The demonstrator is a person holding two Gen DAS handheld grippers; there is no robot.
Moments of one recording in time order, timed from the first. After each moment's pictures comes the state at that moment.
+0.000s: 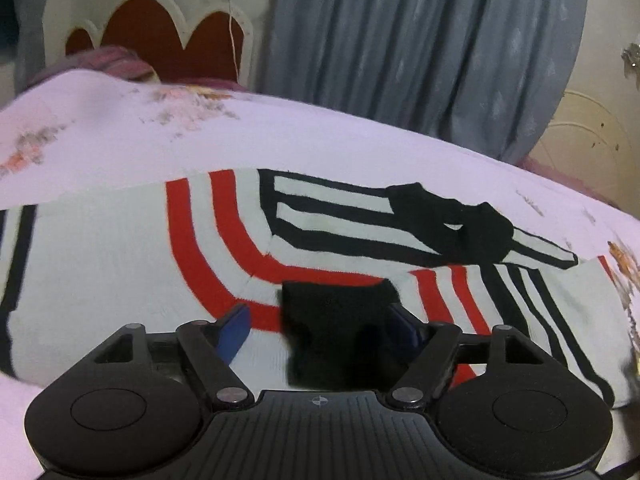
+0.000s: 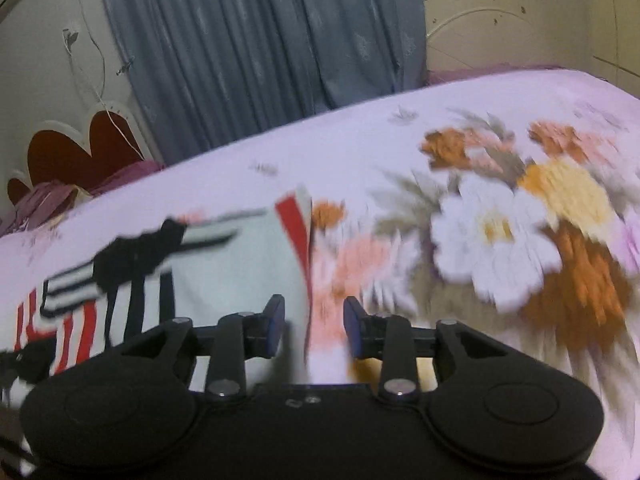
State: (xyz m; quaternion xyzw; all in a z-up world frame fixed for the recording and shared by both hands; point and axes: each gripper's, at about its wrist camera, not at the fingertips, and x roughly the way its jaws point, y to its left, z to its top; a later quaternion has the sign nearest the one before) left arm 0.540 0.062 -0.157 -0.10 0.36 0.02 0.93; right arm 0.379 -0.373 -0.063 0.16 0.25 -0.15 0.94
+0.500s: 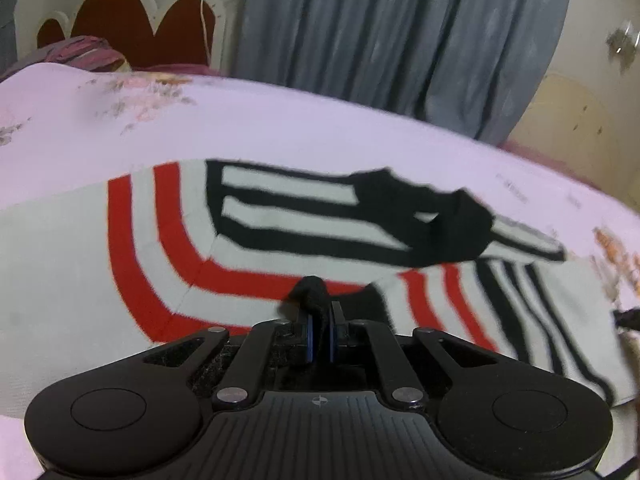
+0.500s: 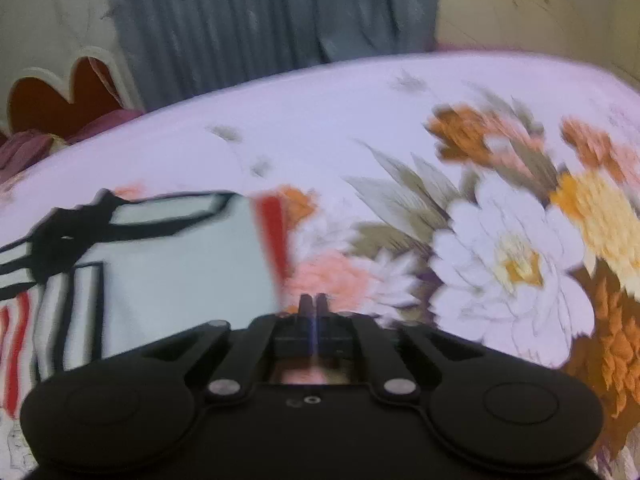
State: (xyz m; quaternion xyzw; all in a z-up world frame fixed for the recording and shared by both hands) left arm 0.568 0.038 -0.165 -0.10 0.37 -0.01 0.92; right arm 0.440 -0.416 -0.090 0.13 0.33 -0.16 0.92
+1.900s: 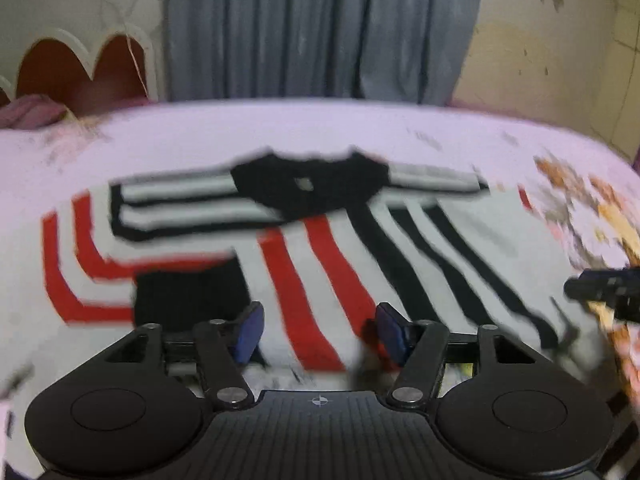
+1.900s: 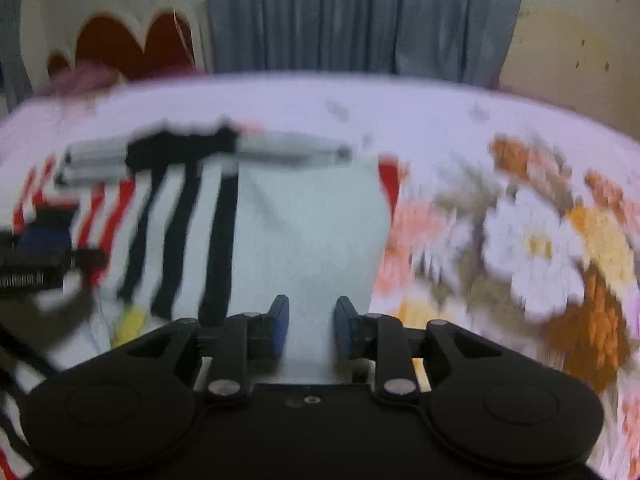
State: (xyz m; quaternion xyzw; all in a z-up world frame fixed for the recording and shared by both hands) left arm 0.527 -0.038 -0.148 0.00 0.35 -0.07 0.94; right arm 0.379 -0.321 -0.069 0.01 0.32 -0.09 0.94
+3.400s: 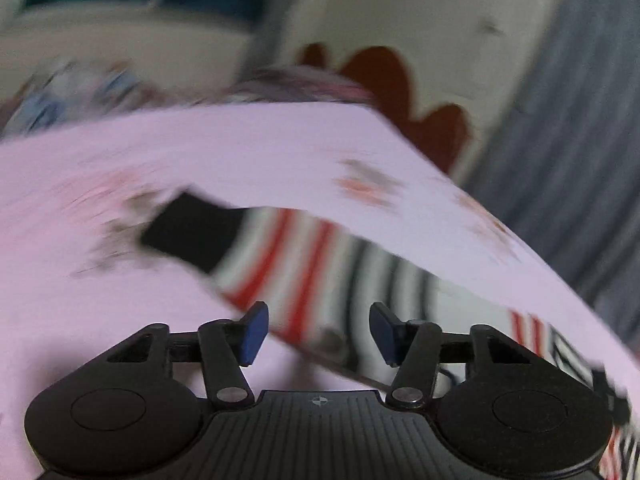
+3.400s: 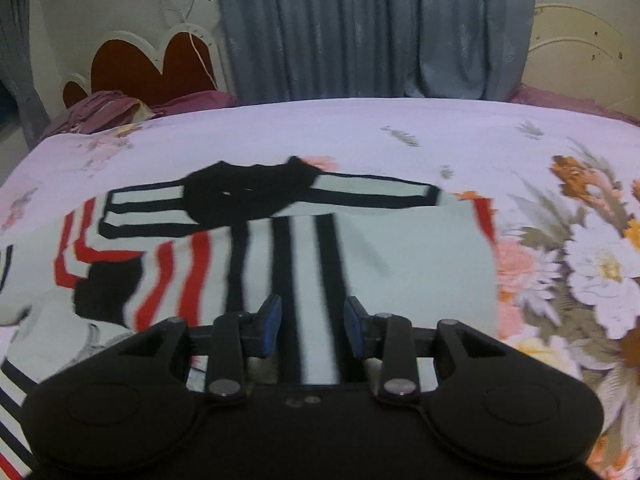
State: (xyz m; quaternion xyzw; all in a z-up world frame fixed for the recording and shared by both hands) left arm 0.366 0.301 -0.152 -0.29 0.23 0.31 0.88; right arm 0.424 -0.264 -0.059 0.06 0.32 -0.06 0.94
